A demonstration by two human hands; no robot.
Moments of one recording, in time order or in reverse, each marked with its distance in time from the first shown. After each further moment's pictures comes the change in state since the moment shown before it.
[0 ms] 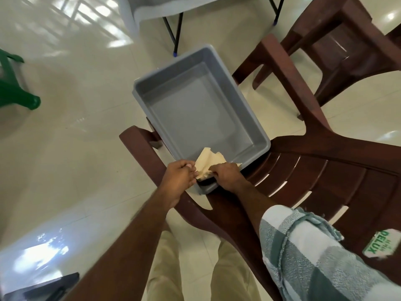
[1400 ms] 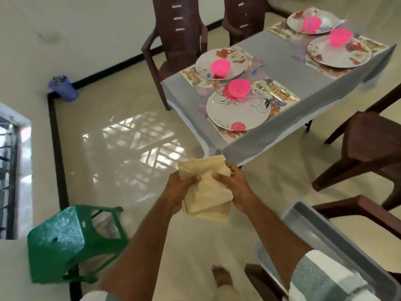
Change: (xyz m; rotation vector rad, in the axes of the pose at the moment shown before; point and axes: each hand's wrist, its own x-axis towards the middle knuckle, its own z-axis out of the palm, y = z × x) left_hand 0.085 0.576 -0.358 0.034 -0.171 0.465; right_hand 0.252 -0.393 -0.503 1.764 0.465 -0.025
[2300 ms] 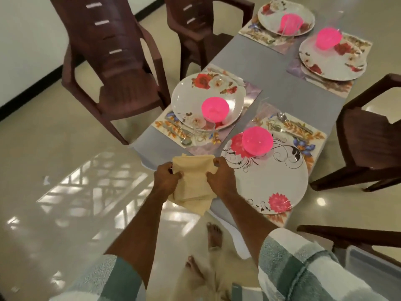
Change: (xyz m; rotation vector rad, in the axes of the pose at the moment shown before) left_hand 0.522 0.201 -0.072 0.737 -0.092 0.071; right_hand 0.441 -0.124 0.135 -0.645 0.655 -0.037
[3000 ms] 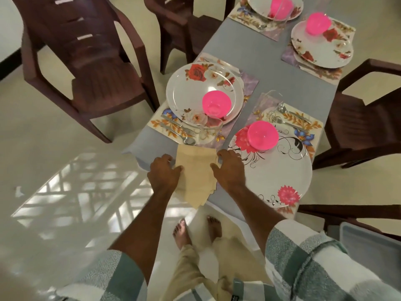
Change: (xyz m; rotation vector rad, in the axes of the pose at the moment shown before) left_hand 0.055 -0.006 -0.018 0.401 0.089 0.159; right_hand 0.027 -0.017 0.019 -0.436 0.147 -0.103
